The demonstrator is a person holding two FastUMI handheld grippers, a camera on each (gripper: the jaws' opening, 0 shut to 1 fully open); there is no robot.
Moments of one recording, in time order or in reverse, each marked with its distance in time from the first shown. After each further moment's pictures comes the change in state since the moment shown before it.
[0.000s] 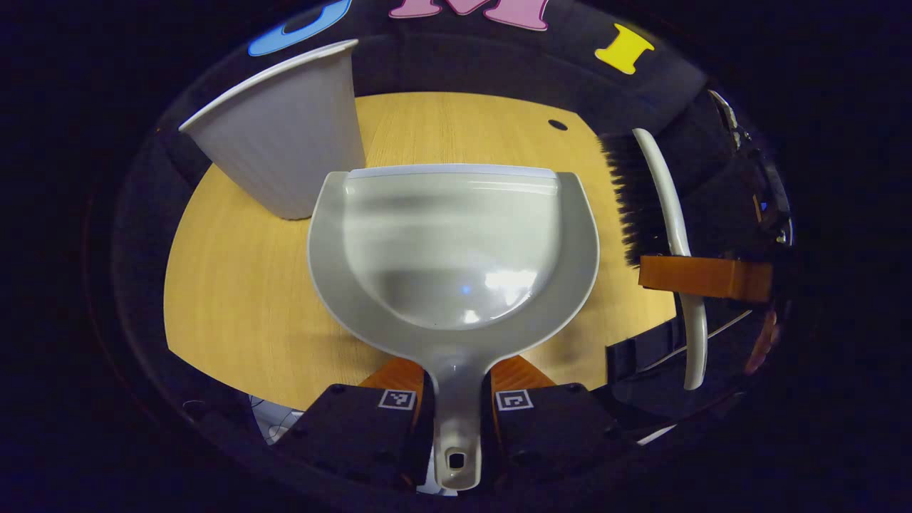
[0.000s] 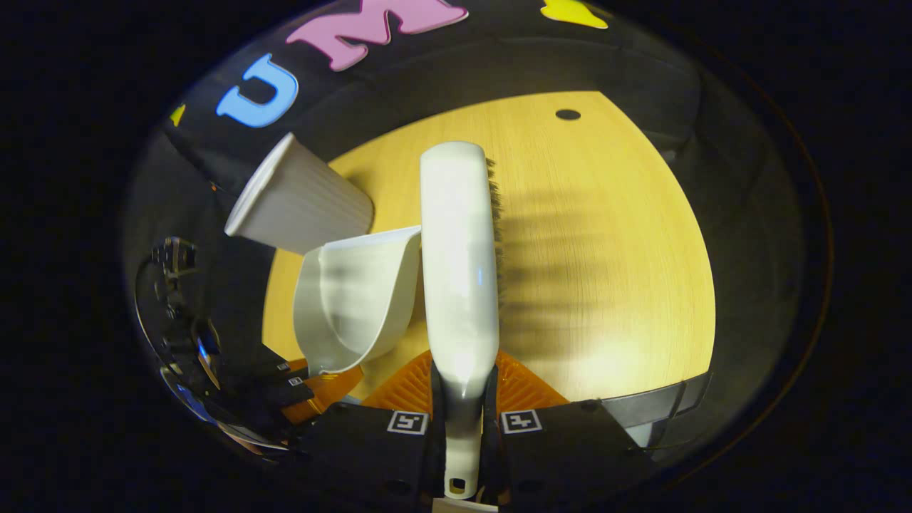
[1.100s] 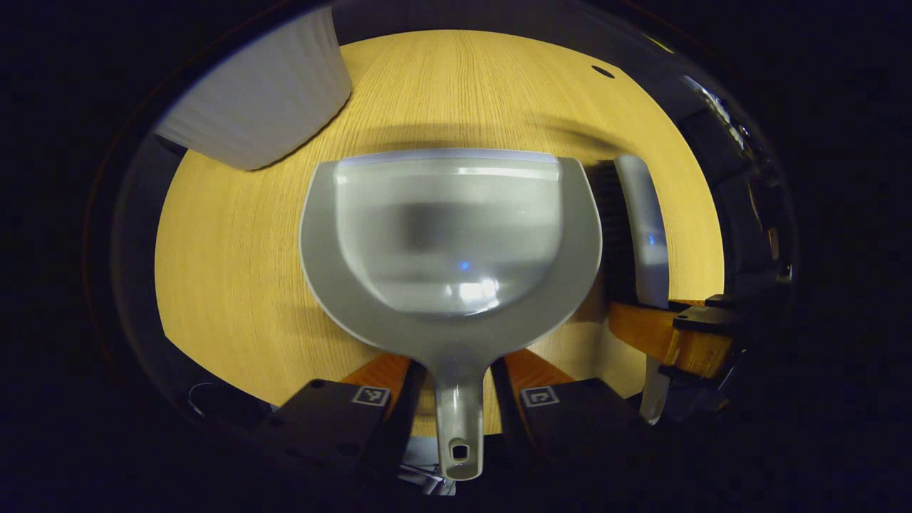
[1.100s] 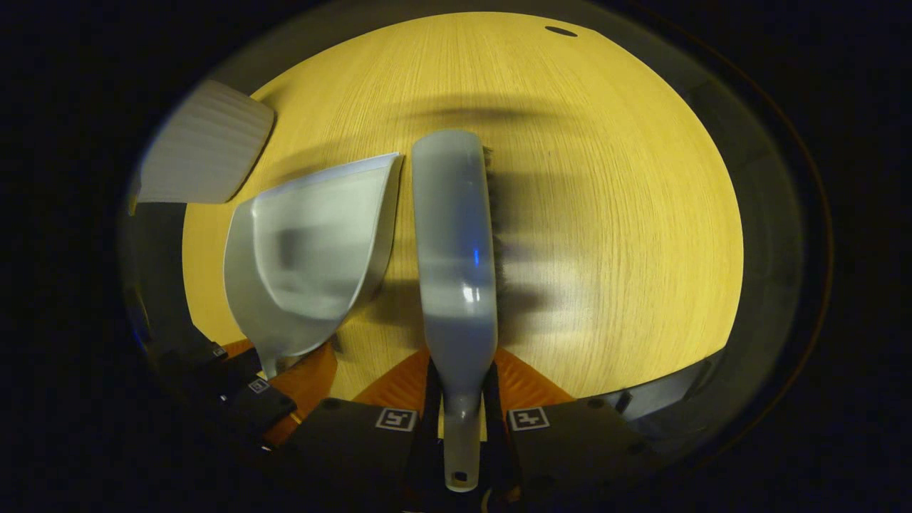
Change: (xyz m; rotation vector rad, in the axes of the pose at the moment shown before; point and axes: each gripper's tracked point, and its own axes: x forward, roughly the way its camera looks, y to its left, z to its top) left arm -0.035 -0.040 0.056 -0.007 0.213 0.050; right arm 0.074 -0.012 -0.033 0.033 0.263 -0.230
